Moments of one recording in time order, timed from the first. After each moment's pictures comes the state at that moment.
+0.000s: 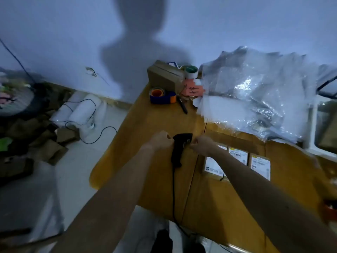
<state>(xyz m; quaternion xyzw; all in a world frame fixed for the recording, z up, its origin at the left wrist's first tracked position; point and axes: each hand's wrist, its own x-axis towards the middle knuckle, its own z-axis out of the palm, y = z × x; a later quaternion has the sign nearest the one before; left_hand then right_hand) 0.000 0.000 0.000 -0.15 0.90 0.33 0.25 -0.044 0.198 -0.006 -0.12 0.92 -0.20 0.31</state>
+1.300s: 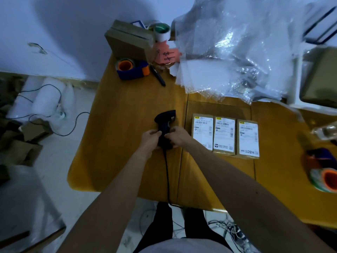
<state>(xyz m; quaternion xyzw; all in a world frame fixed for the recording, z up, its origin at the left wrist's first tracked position) 0.023 0.043 -0.078 -0.38 0.66 0.62 0.20 -0.011 0.171 -0.065 0.11 0.80 -0.44 0.39</state>
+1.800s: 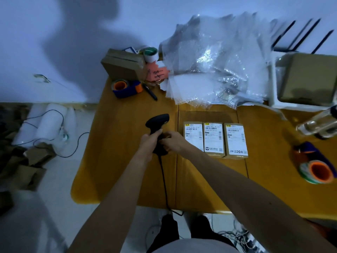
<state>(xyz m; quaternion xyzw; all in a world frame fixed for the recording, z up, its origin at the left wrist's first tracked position) 0.021 0.061 -0.028 -0.35 0.64 0.66 0.18 0.014 0.195 -0.005 0.02 0.77 -0.53 0.35</state>
